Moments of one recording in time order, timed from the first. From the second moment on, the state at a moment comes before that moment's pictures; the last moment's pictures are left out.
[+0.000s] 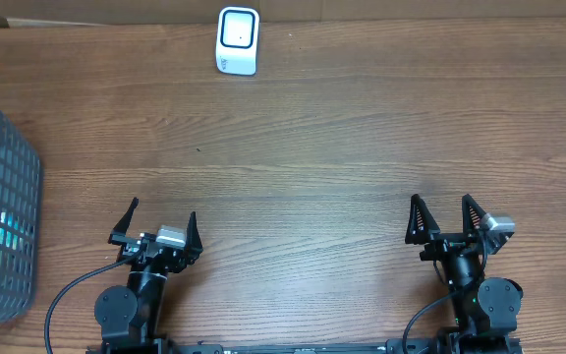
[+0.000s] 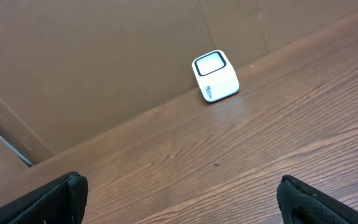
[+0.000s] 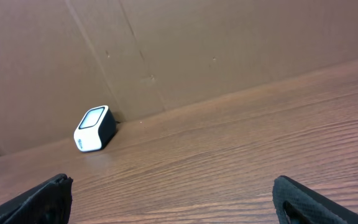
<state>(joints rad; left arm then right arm) 0.09 0.02 0.01 -0.06 0.20 0.42 0.01 0.01 0.02 -0.03 -0.09 0.33</state>
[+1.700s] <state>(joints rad) 0.09 0.02 0.01 -0.06 0.20 0.42 0.02 0.01 0.02 -0.03 -0.09 0.33</state>
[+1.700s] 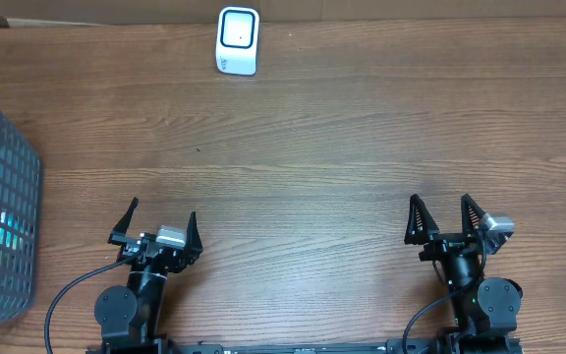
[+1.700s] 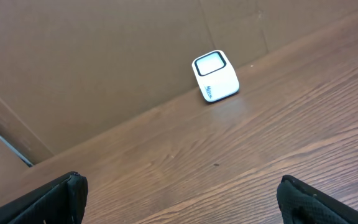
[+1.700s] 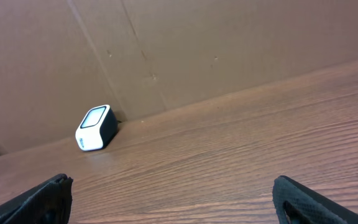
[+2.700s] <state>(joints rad) 0.09 0.02 0.02 -0.09 0.20 0.09 0.02 0.01 0.02 -0.03 -0.09 0.33</state>
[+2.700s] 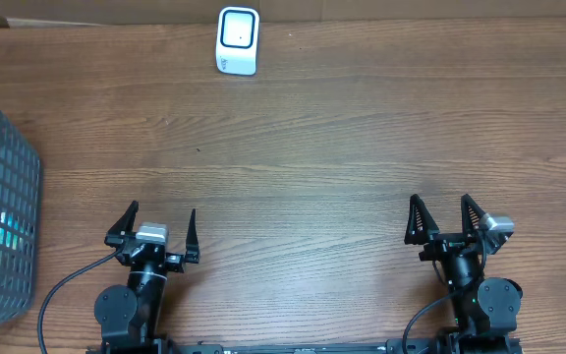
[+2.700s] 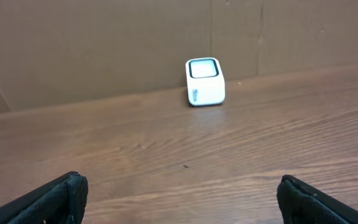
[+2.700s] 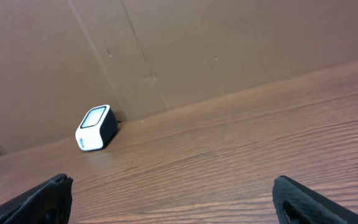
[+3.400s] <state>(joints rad) 0.09 1.04 1.46 -1.09 0.26 -0.02 0.02 0.01 0.02 -0.03 -0.09 0.33</state>
